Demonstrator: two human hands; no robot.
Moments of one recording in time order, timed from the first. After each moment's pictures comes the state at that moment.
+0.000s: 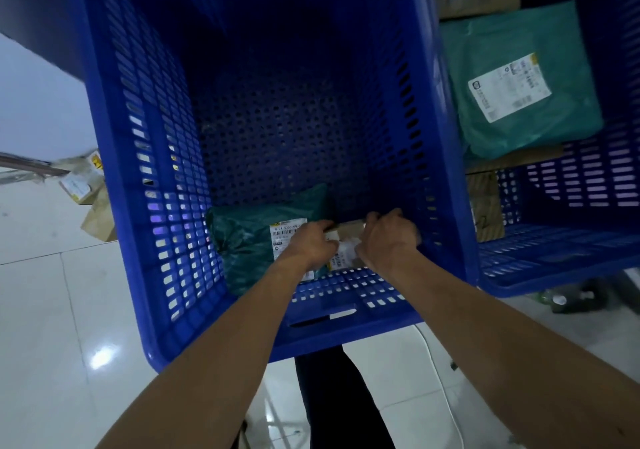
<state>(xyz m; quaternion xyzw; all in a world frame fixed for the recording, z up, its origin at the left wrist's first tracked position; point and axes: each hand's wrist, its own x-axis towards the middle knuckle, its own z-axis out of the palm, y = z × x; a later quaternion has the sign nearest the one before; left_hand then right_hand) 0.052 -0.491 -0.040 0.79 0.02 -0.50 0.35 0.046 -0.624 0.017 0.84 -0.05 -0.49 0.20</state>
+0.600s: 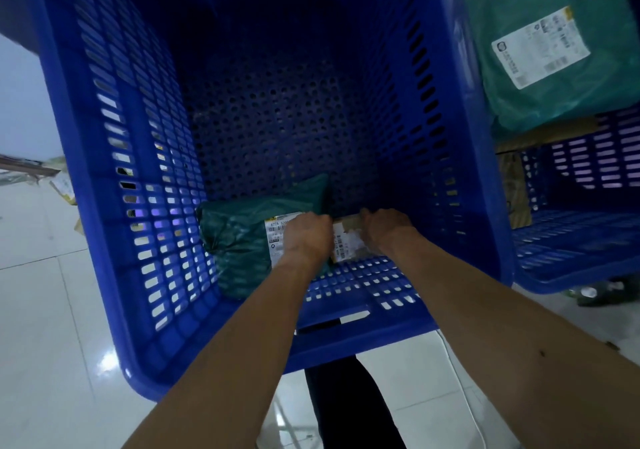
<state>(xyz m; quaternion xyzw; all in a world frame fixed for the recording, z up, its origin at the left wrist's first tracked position) 0.048 -0.498 -0.077 0.90 -0.17 -0.40 0.00 0.048 -0.640 -0.069 0.83 0.00 -0.56 0.09</state>
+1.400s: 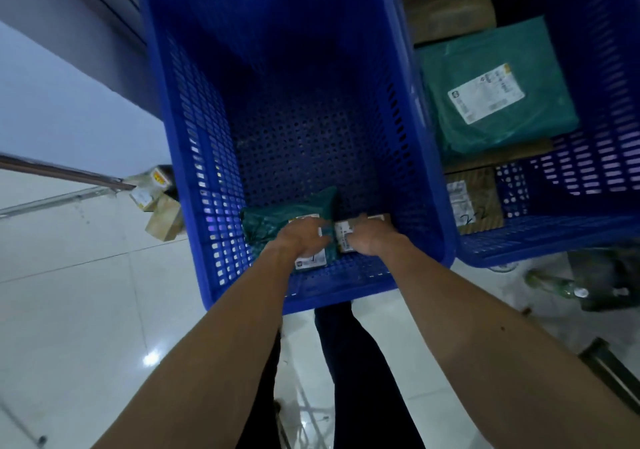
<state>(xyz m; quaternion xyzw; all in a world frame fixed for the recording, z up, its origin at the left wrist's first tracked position) 0.062 -0.454 0.030 0.83 -0.08 -0.53 0.15 0.038 -0.616 0.042 0.81 -0.13 -0.55 -0.14</state>
